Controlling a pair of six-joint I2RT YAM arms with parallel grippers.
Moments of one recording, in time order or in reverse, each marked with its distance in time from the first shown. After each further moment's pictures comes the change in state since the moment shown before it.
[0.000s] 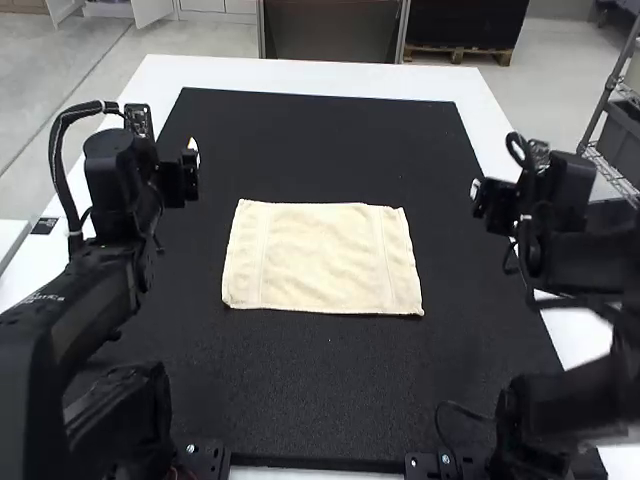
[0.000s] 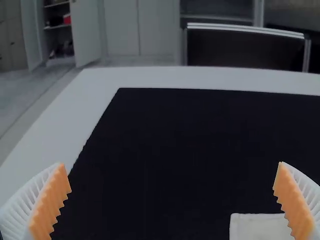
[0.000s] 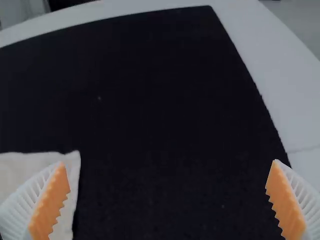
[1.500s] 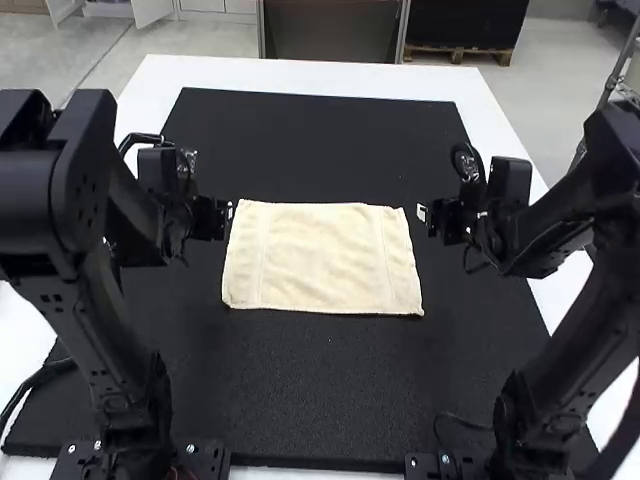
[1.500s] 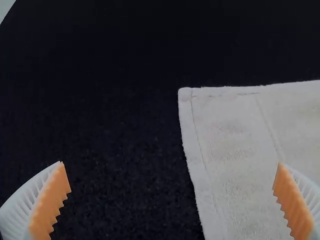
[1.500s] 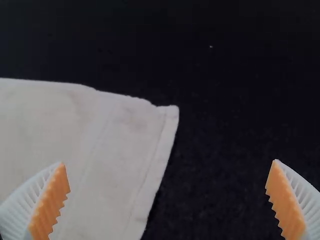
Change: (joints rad) left arm -0.055 0.675 0.137 0.127 0.163 0.085; right arm 0.210 0.349 0.097 0.132 -0.098 -0.131
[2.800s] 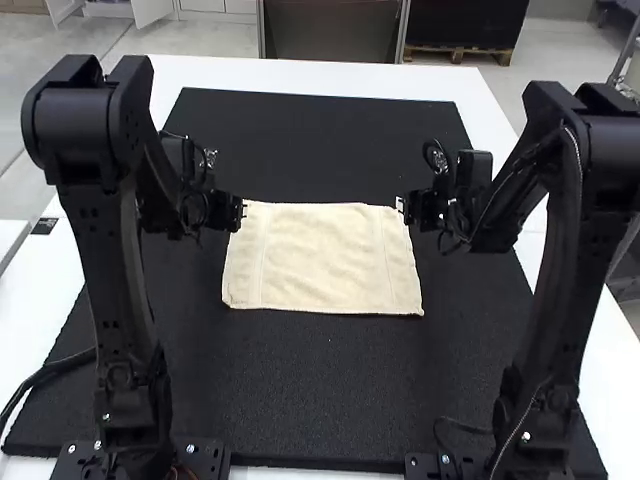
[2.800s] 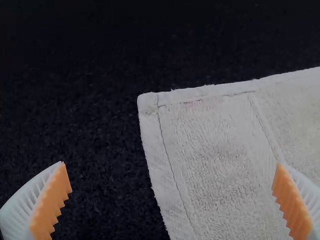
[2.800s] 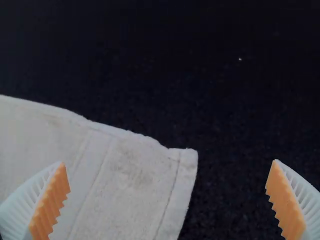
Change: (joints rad) left arm -0.010 0.415 0.322 -0.053 0.146 0.026; right arm 0.080 0.382 0.253 0.123 0.021 0.025
